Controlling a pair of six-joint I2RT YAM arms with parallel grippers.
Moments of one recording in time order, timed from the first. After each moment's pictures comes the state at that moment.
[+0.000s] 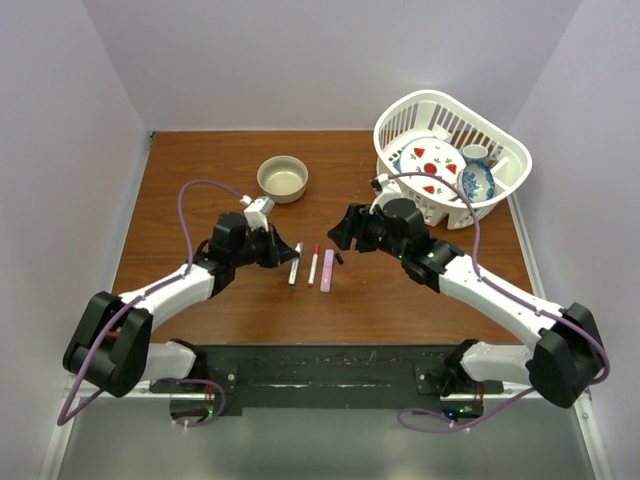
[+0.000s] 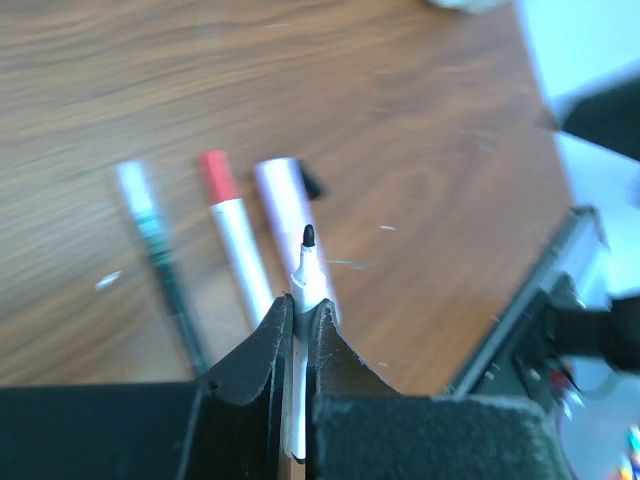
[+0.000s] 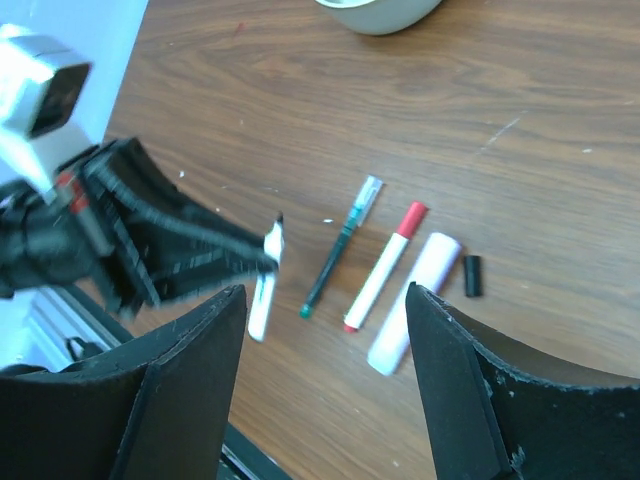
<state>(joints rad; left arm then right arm) -0.42 1.29 0.56 0.22 0.44 -0.54 0.68 1.22 0.86 -0.05 -0.02 0.61</state>
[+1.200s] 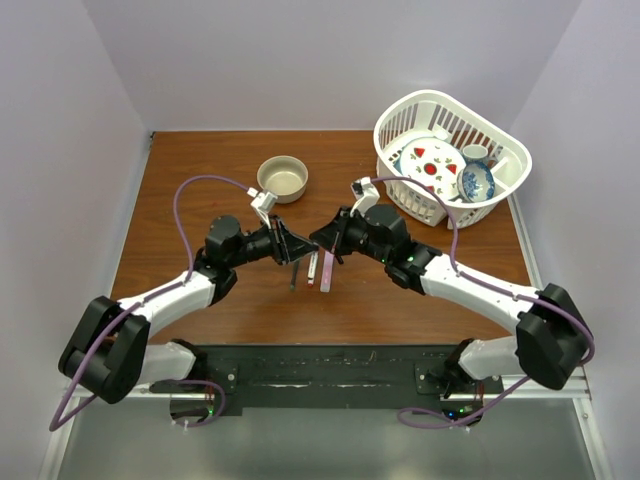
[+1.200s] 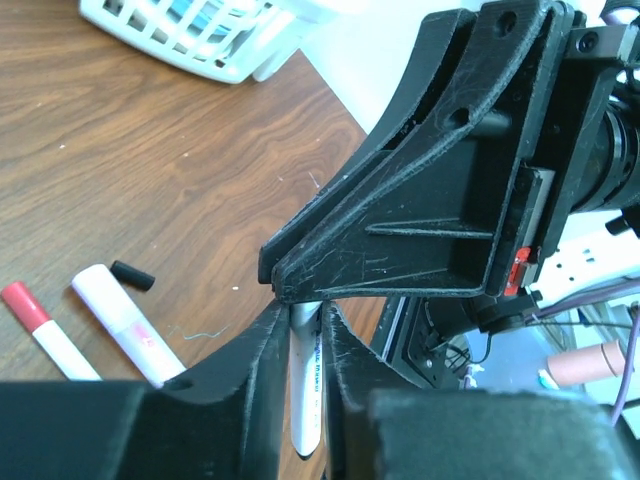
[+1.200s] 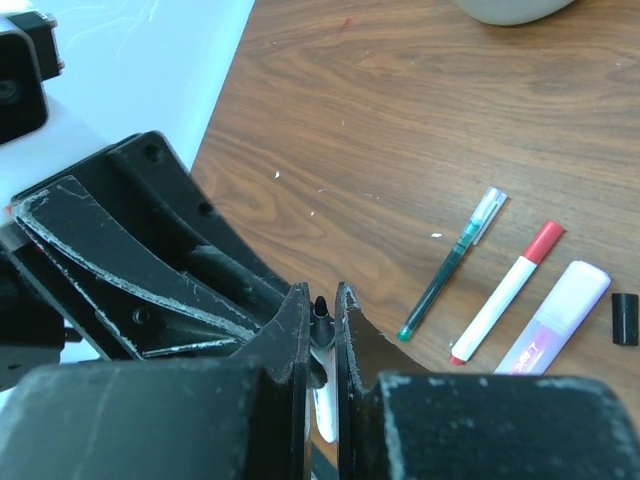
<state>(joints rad) -0.47 1.26 0.51 0.64 0.66 -0.68 0.78 1.33 0.84 0.19 -0.07 0.75</state>
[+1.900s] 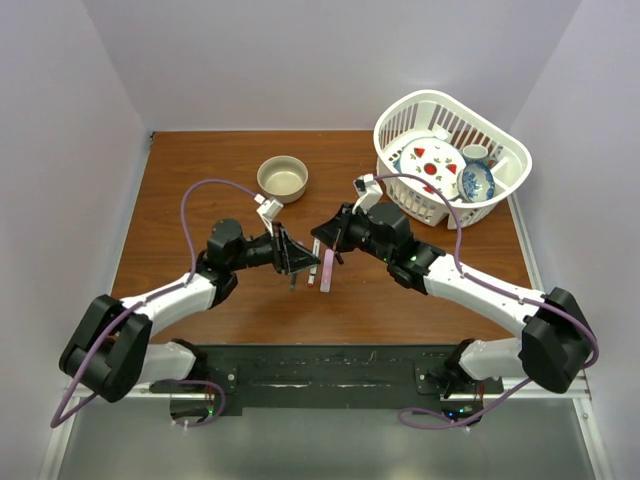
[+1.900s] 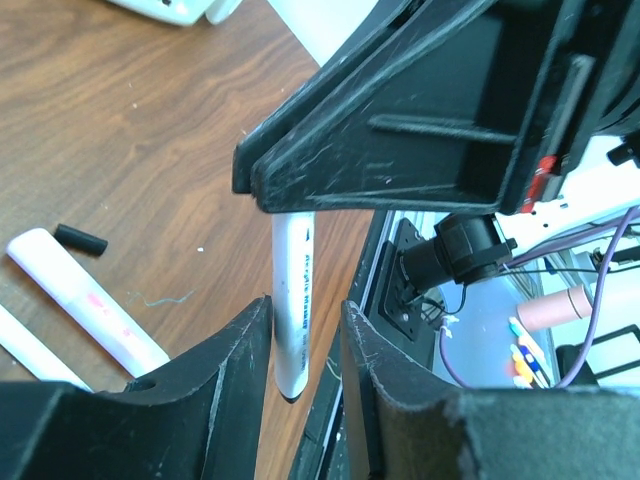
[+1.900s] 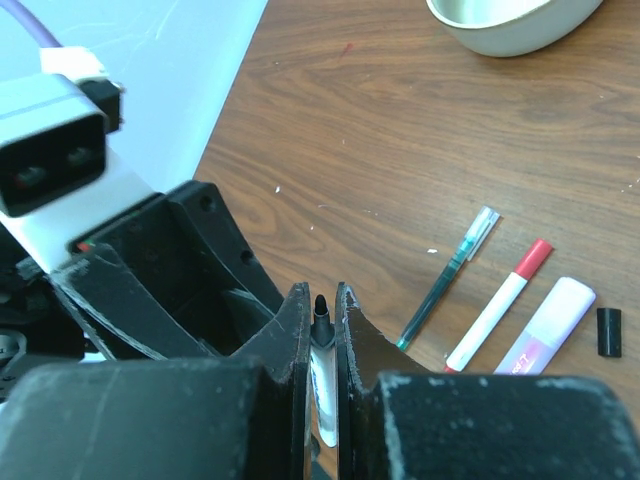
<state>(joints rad) -0.48 1.26 0.49 0.65 0.77 -0.68 0.78 1.31 0.86 0.17 -0.04 0.72</state>
